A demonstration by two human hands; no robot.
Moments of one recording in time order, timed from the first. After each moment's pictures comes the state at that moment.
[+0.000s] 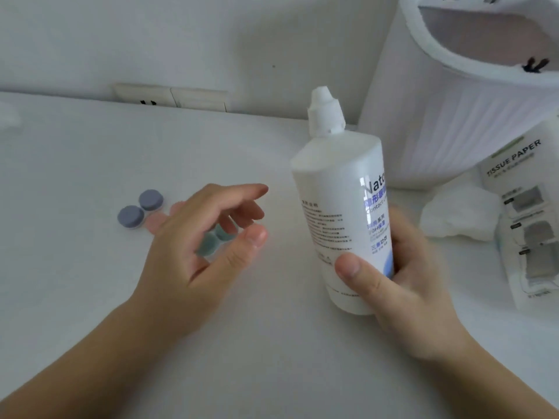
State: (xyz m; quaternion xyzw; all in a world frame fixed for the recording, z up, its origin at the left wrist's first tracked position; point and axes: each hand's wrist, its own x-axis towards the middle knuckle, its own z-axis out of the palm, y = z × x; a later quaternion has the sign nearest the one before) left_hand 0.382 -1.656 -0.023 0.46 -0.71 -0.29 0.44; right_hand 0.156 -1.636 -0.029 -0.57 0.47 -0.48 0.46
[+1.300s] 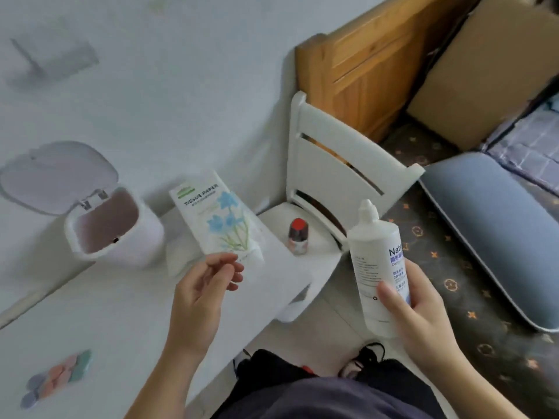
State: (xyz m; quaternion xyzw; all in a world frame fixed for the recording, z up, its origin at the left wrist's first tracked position) left_hand 0.133 -1.541 0.159 0.38 -0.64 -0.61 0.26; right_hand -0.053 -1.307 0.151 -0.18 0.74 -0.60 0.25
